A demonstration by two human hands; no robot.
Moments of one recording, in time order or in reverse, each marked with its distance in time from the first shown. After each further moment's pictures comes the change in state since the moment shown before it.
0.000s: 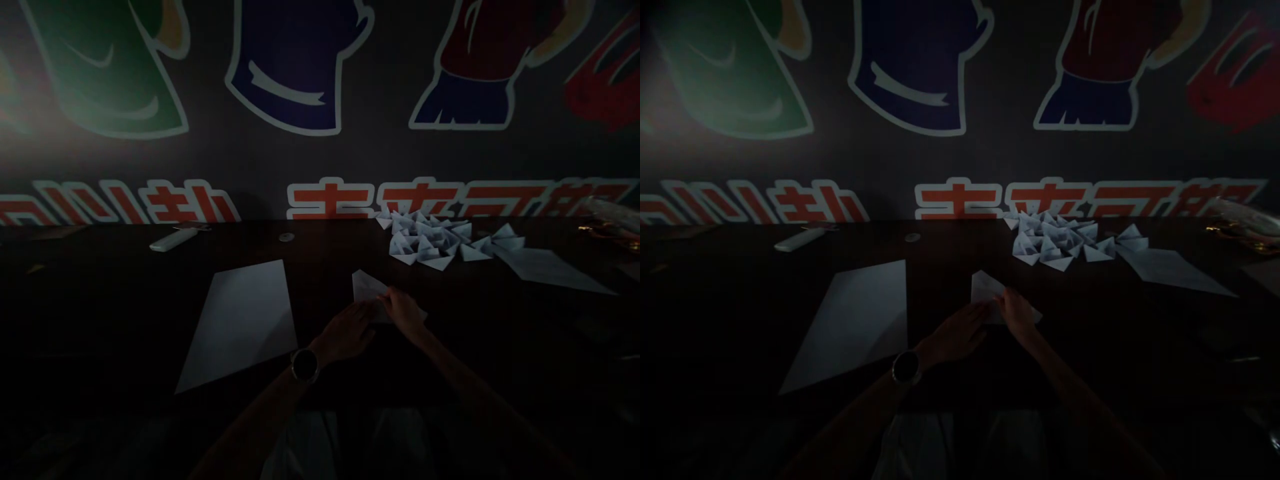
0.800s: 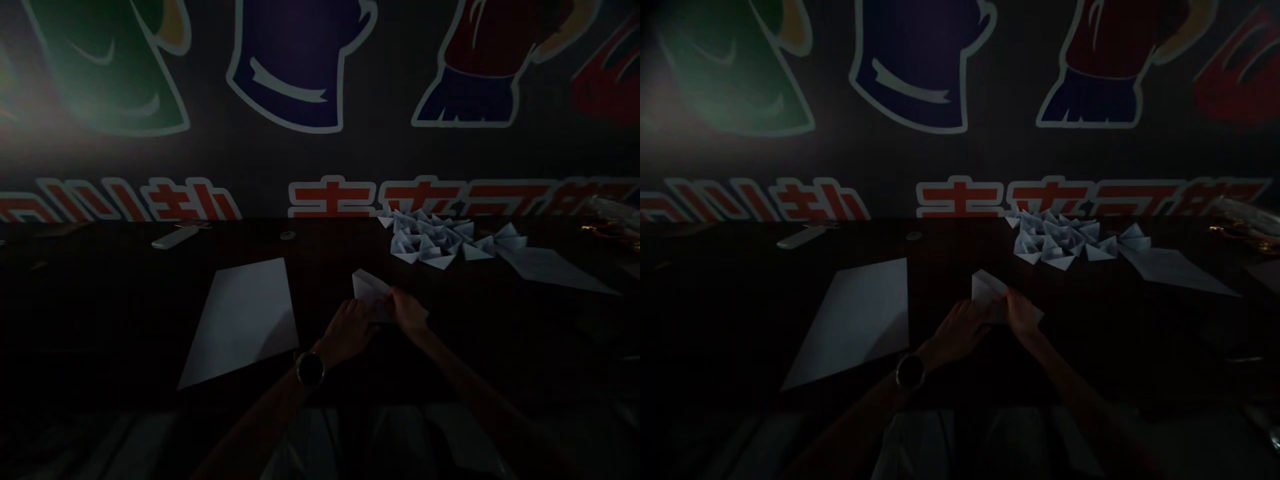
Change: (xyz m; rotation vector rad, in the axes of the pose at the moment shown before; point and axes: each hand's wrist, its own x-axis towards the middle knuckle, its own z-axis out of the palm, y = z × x) left_hand 0.002 0.013 -0.014 0.086 0.005 -0.103; right_hand -0.006 0.001 -0.006 0.039 0.002 -0.008
